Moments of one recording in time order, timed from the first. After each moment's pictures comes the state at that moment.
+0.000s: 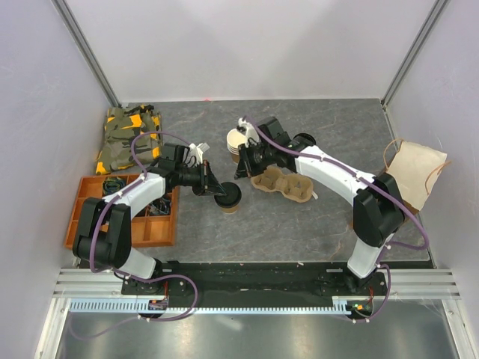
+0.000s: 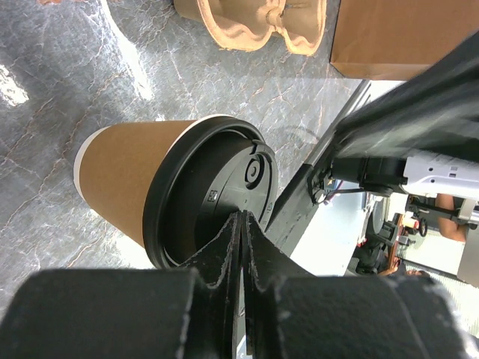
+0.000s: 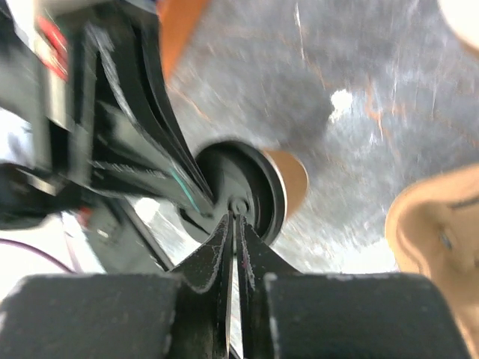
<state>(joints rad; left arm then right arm) -0.25 1.50 0.84 -0.23 0.87 -0.45 0.65 1.77 1.43 -0.42 -0.47 0.35</state>
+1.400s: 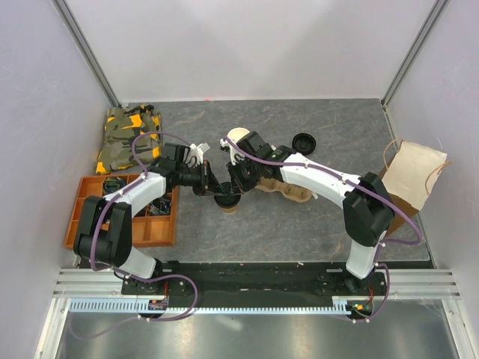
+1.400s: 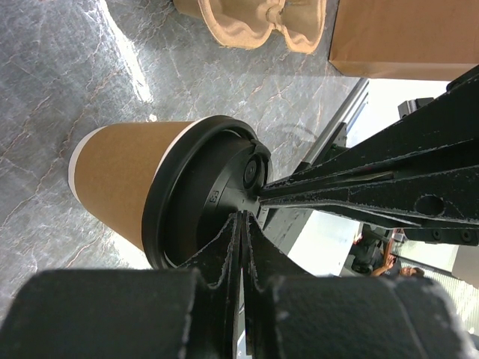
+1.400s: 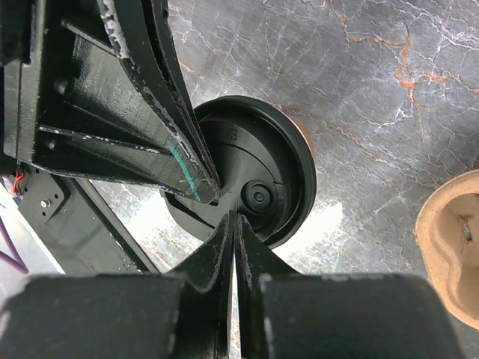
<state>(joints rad) -0.25 1.51 0.84 -0.23 0.87 -0.45 0.79 1.82 1.44 -0.54 -0.32 0.21</state>
